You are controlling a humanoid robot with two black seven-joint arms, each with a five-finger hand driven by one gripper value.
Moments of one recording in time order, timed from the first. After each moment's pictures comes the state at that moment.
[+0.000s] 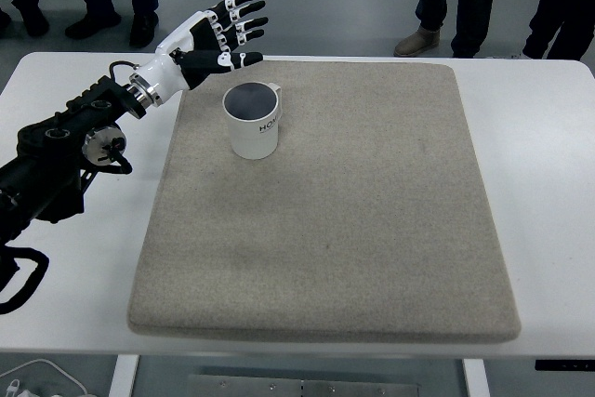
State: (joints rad) left arm -1.01 0.17 -0.46 -0.33 0.40 -0.61 -0.61; right arm -0.02 0.00 -0.07 0.18 -0.02 0.00 -0.13
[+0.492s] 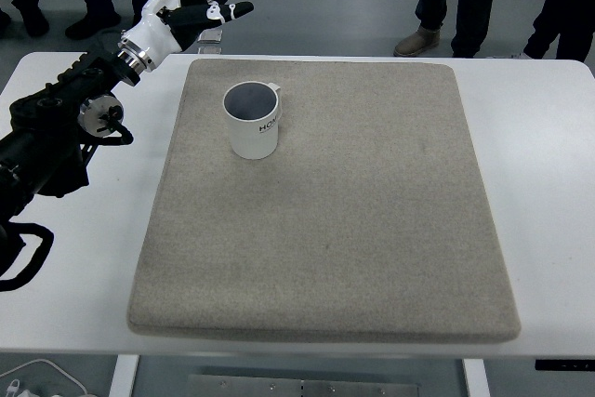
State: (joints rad) left arm -1.09 0.15 -0.46 -0.26 0.28 -0.60 -0.61; right arm -0.02 0.00 -0.06 0.18 -0.02 0.00 -0.13
